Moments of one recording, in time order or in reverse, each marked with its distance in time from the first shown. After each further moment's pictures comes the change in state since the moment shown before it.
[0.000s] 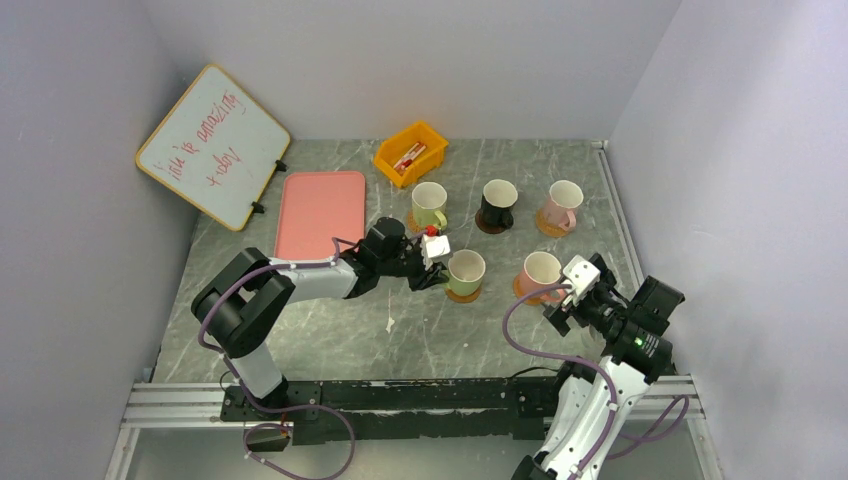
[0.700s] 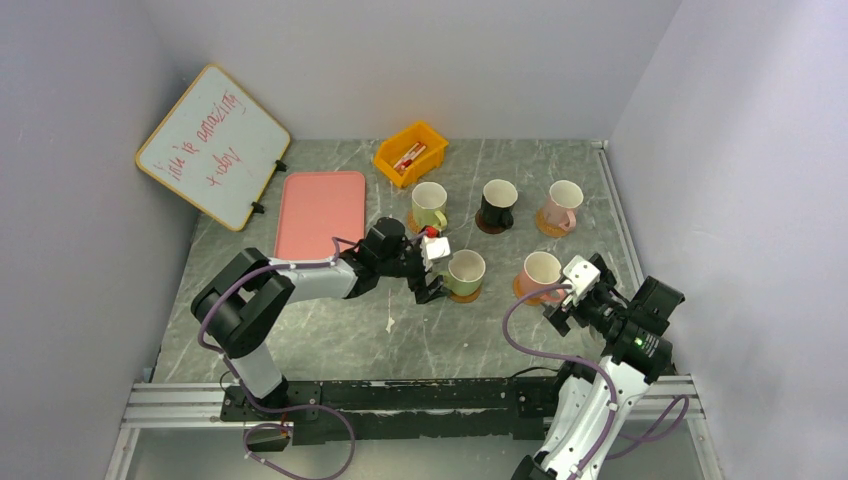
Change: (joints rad) left arm 0.000 0.000 0.000 -0.008 -0.001 0.024; right arm -0.002 0.000 -0.001 0.000 -0.002 -0.001
